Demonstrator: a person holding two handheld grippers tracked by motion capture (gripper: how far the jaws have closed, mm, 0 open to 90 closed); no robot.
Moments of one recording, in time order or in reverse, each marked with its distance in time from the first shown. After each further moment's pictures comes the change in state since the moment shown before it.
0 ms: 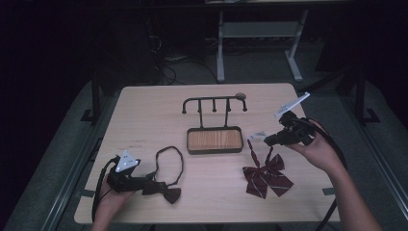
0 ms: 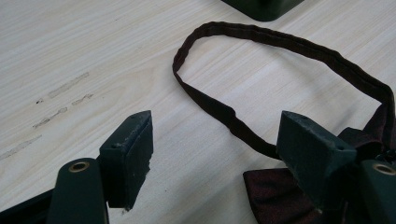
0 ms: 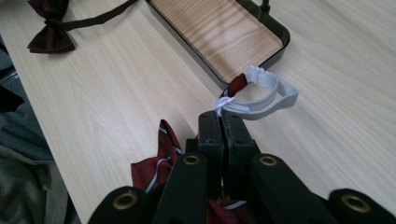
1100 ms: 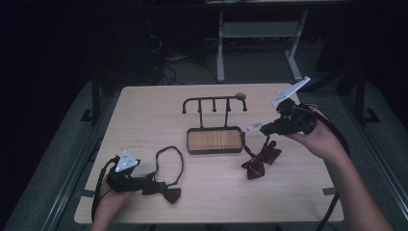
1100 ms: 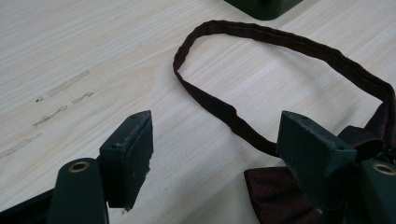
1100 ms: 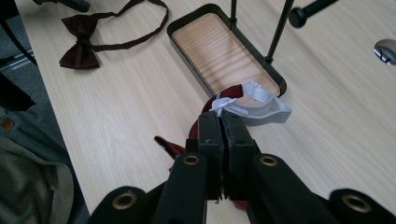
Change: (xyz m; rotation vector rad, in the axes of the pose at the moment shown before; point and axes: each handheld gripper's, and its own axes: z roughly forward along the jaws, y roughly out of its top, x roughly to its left) left arm 0.001 -0.001 0.000 -0.001 0.000 -0.002; right arm 0.025 0.038 -0.034 -0.039 -0.020 -0.128
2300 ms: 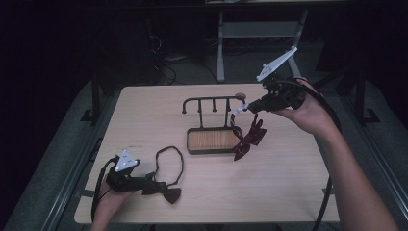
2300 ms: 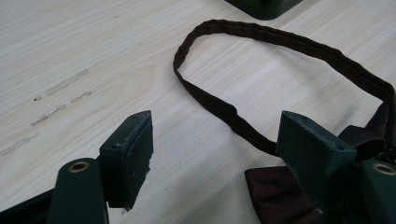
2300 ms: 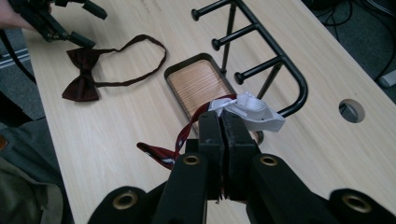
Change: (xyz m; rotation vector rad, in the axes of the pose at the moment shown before) left arm 0.002 -0.001 0.001 0.003 -0.010 -0.004; right arm 0.003 0.069 -0.021 -0.030 -0.037 -0.102
